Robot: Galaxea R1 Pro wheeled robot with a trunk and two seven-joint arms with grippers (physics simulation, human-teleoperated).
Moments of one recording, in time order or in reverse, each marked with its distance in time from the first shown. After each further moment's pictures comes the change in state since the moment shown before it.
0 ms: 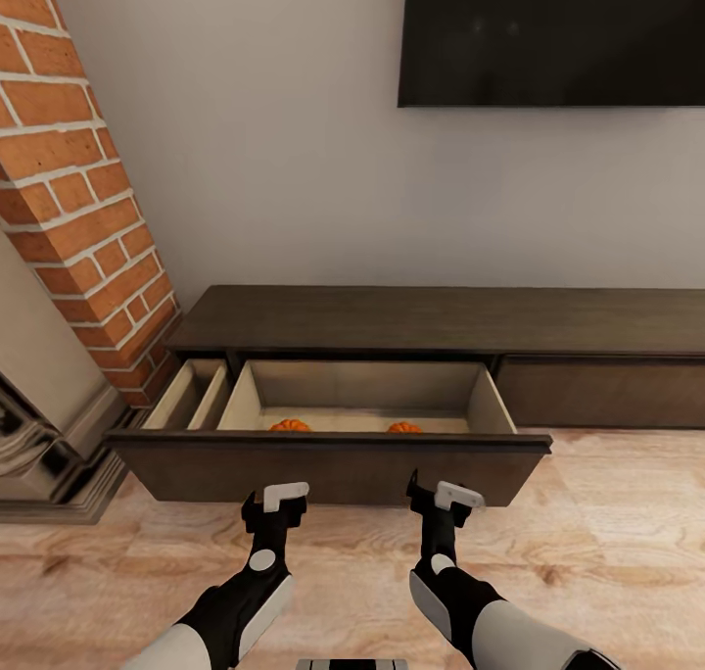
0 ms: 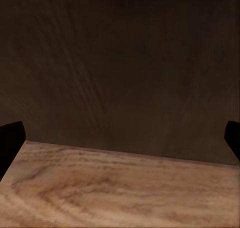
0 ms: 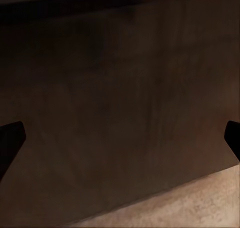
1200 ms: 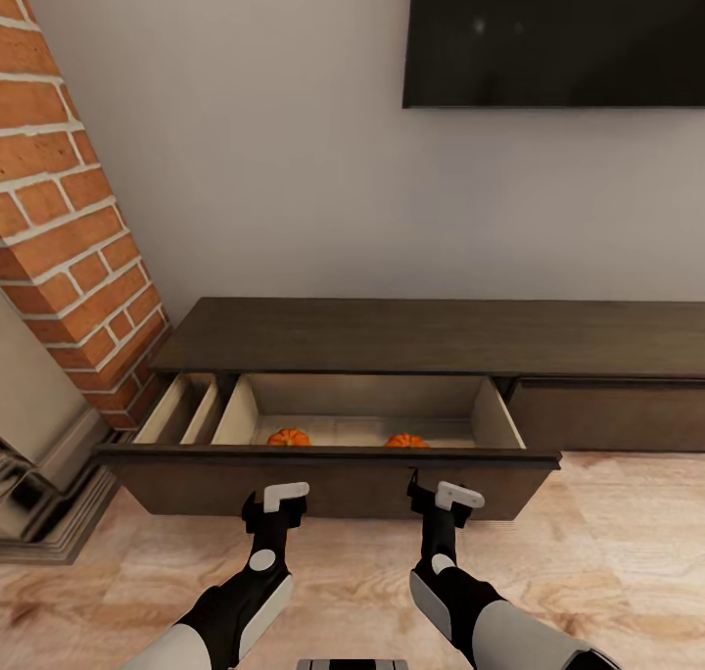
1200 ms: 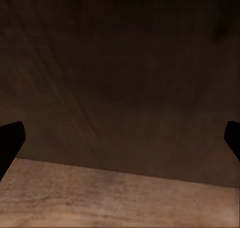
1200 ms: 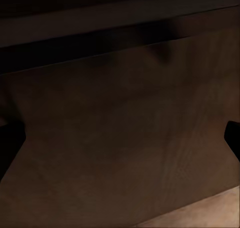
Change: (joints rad) left arm 0.000 0.000 0.000 0.000 0.004 0.000 -0.001; right arm 0.000 -0.001 -0.003 0.000 -0.002 0.001 -0.001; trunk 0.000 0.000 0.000
